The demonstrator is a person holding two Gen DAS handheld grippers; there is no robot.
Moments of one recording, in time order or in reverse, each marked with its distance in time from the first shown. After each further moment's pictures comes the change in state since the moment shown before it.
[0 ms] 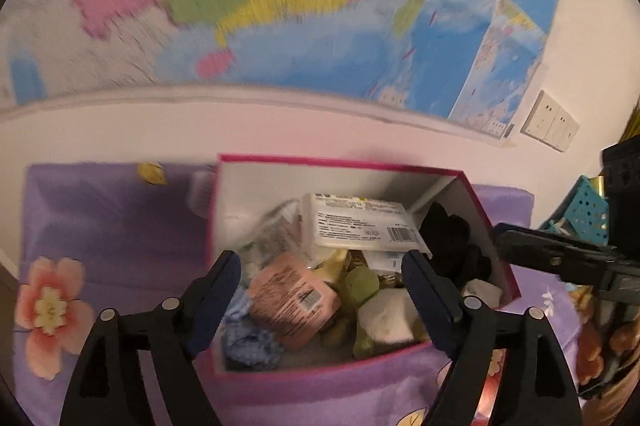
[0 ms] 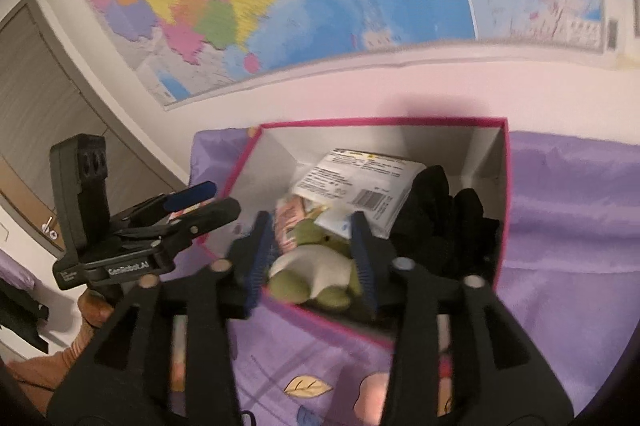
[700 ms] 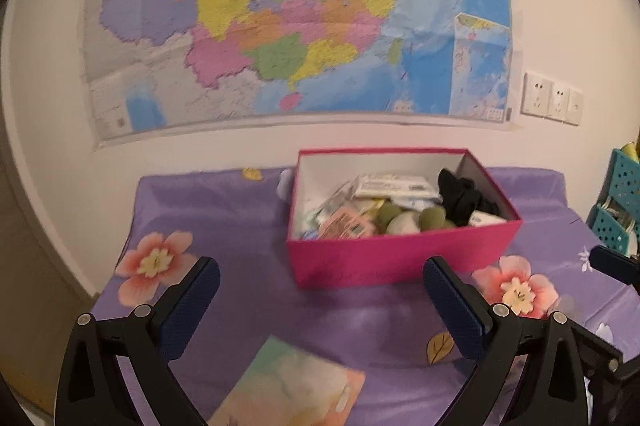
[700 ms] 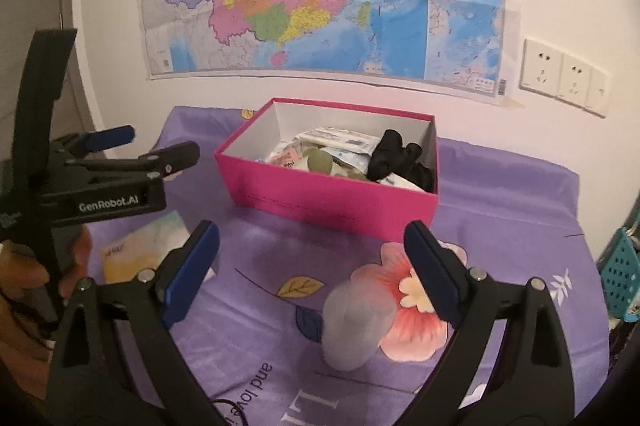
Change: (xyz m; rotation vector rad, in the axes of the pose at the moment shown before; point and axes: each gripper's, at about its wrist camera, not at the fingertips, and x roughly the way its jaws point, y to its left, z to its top) left arm -0.115 -0.041 -0.107 0.068 -0.179 0.288; right arm -0.064 0.111 -0.165 -0.257 -0.231 -0.385
